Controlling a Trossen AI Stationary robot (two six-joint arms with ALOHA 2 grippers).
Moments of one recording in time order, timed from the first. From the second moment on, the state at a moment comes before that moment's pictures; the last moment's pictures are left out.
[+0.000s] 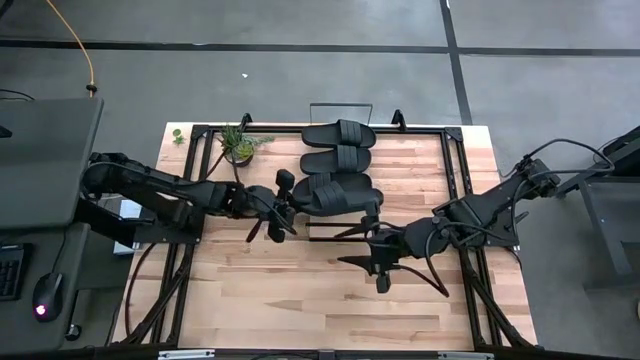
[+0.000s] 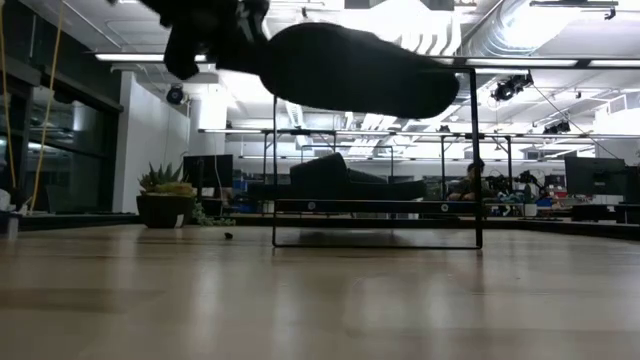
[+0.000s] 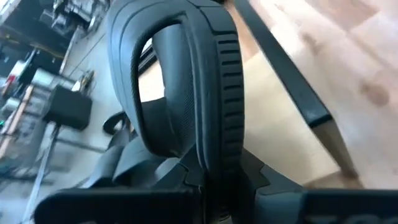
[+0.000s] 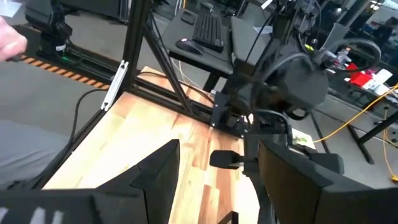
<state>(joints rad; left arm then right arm) -0.03 1.30 0.84 -0.08 -0.36 0.63 0.51 1.46 1.52 -0.39 0.44 -0.24</state>
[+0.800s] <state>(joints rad) 0.04 1.30 0.69 0.15 -0.17 0.60 0.51 1.47 1.52 -0.39 0.41 -0.21</state>
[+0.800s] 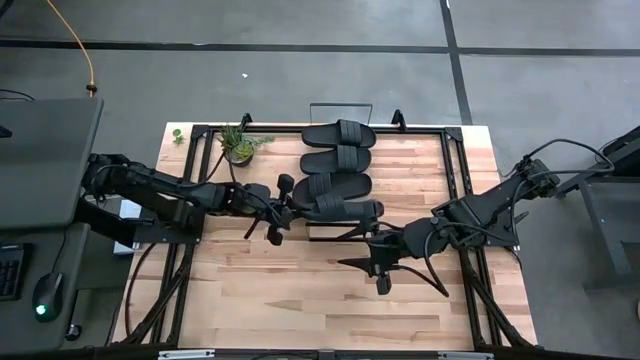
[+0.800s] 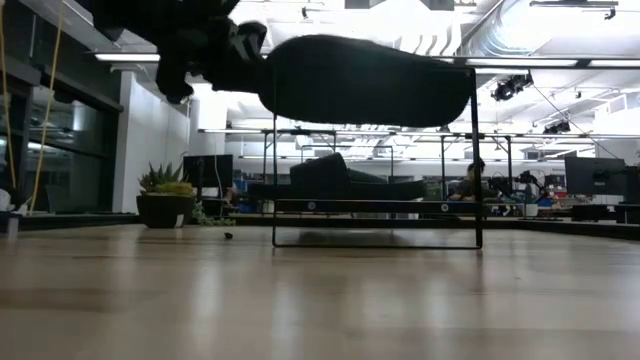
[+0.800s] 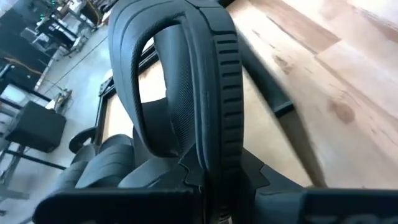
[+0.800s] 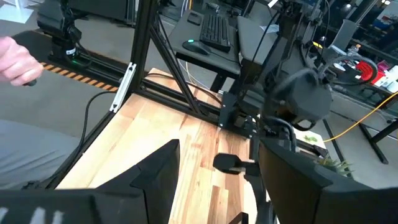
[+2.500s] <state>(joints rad) 0.12 1.44 0.56 0.34 -0.11 0.86 0.47 1.56 1.52 -0.35 0.31 -0.22</state>
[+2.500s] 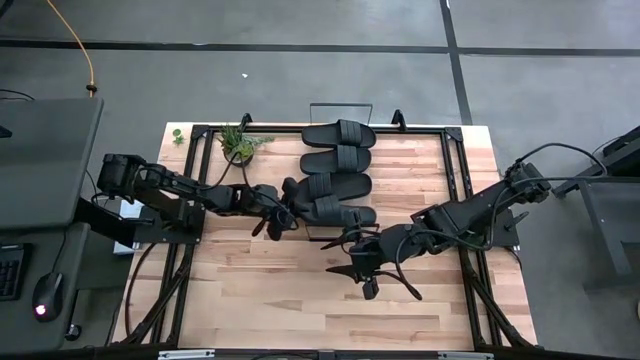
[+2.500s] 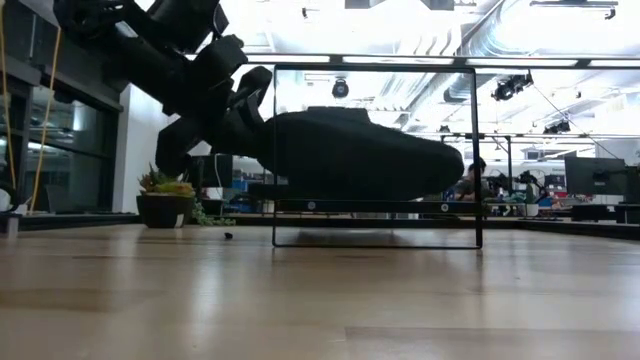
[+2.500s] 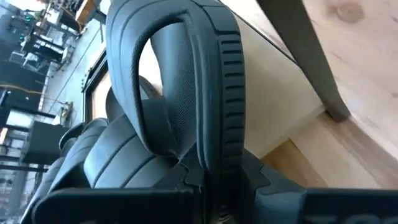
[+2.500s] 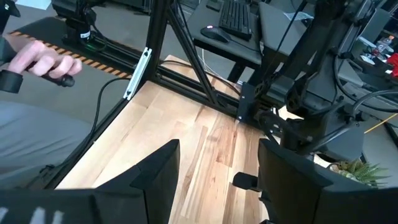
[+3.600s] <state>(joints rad) 0.10 1.56 0.56 0.30 -0.19 1.15 0.47 1.56 1.52 -0.36 0.31 -0.22</state>
